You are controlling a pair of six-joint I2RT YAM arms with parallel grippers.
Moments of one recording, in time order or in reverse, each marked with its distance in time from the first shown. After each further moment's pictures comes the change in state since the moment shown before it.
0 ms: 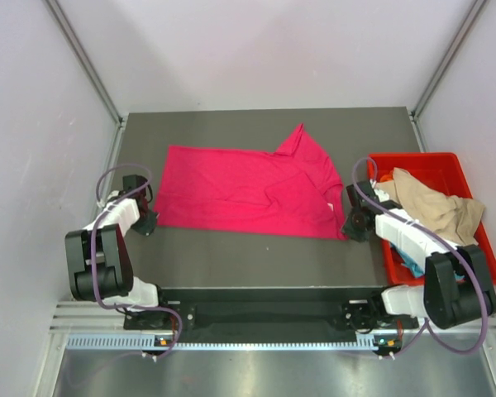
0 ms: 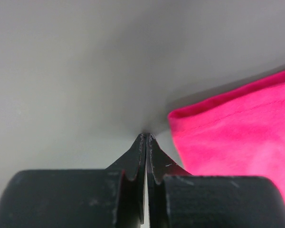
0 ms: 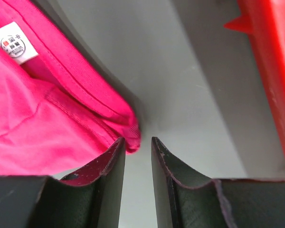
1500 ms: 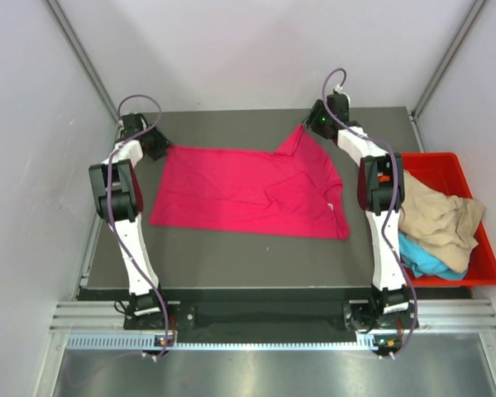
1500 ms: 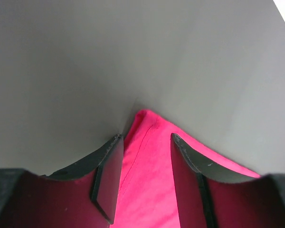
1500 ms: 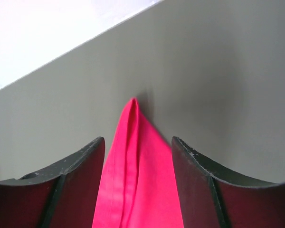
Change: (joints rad) left arm 0.011 0.842 1.011 0.290 0.547 0.328; right arm -0.092 1.172 1.388 0.419 -0.295 -0.141
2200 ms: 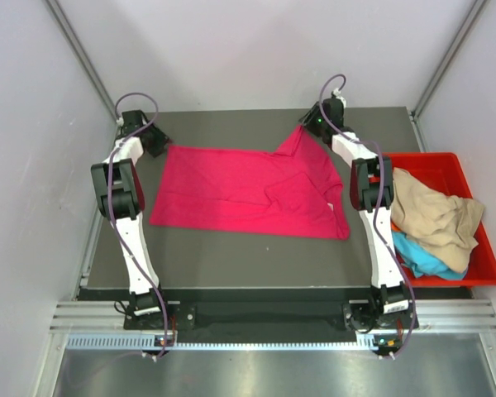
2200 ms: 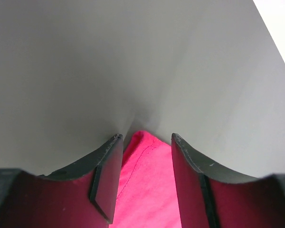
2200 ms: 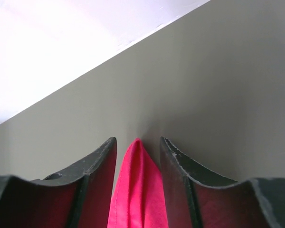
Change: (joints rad) left arm 0.000 0.060 0.106 -0.035 -0.036 -0.063; right arm 0.000 0.203 0.171 0.142 -0.024 0.109
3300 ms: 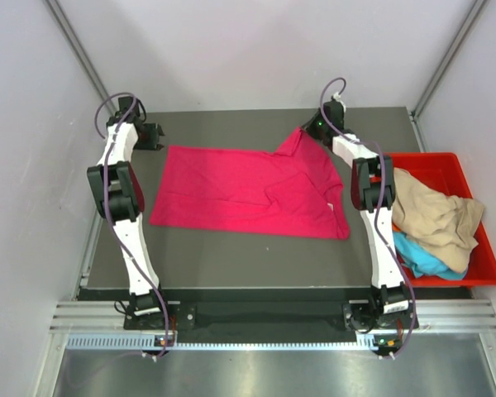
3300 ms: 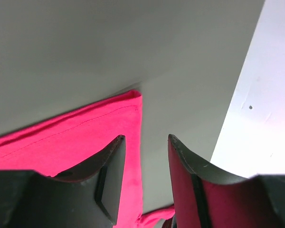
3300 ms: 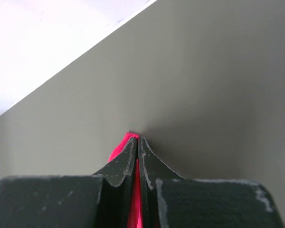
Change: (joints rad) left arm -0.015 -0.057 0.199 -0.476 -0.193 -0.704; right arm -0.003 -0.020 -0.060 0.004 -0.027 0.025
